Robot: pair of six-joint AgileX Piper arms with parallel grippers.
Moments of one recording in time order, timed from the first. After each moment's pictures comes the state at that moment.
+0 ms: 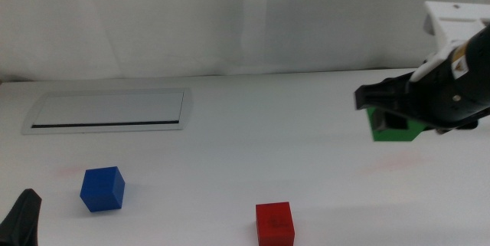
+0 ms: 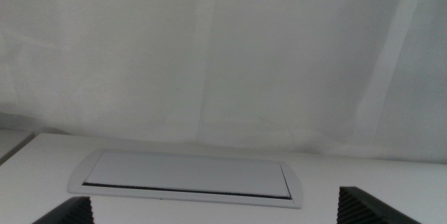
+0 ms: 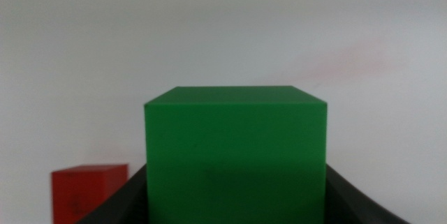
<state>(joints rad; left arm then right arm) 0.02 0.12 -0.05 -0.05 0.10 -0.08 0.62 1.38 -1.19 -0.16 1.03 0.56</state>
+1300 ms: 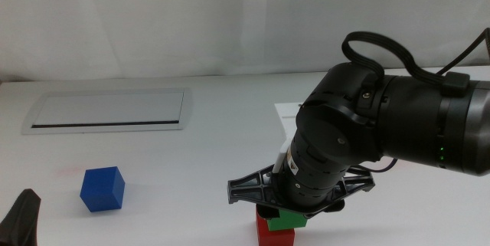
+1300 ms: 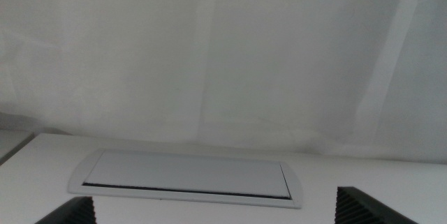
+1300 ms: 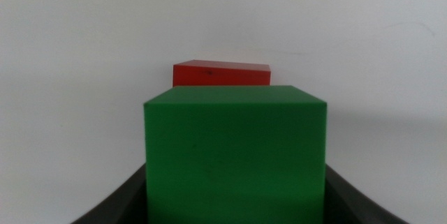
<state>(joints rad) 0.02 0.12 -0.05 -0.05 0.10 -0.08 0.99 1.73 -1.28 -0.08 0.99 0.81</state>
